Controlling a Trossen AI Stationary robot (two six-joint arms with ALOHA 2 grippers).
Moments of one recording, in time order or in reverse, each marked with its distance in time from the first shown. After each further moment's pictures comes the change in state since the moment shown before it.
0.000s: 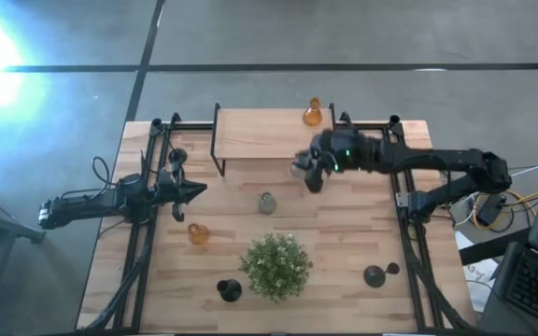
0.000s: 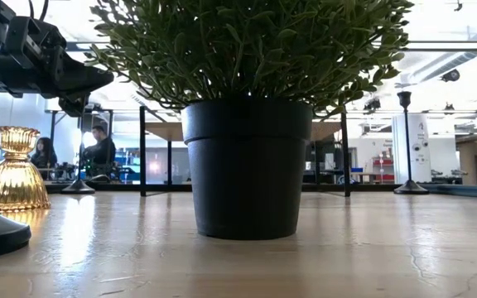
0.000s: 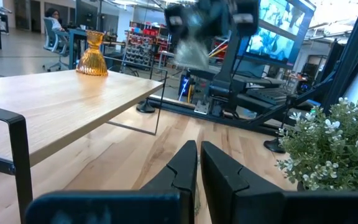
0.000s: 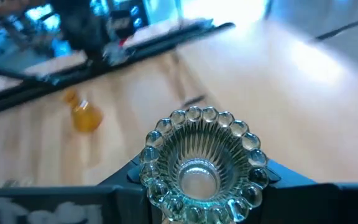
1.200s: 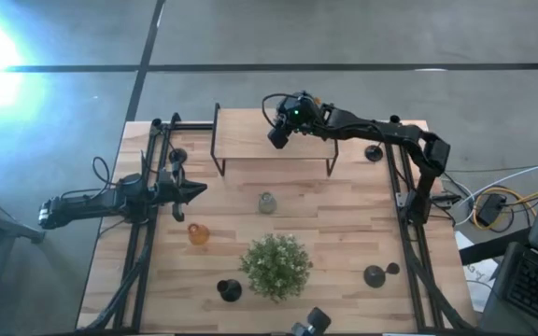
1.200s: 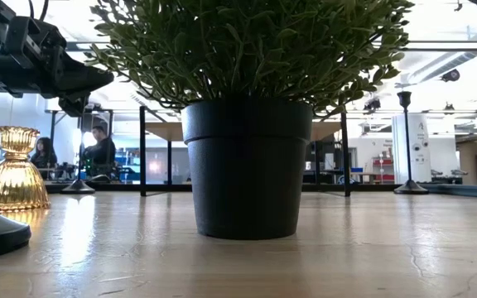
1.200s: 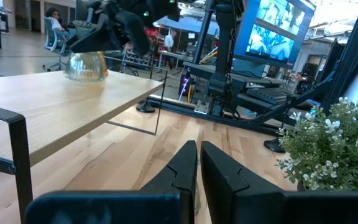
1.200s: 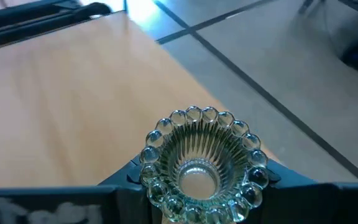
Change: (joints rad) left arm 0.000 0.000 0.000 0.000 0.000 0.000; right arm -0.252 0.511 0.414 -0.043 0.180 -0.166
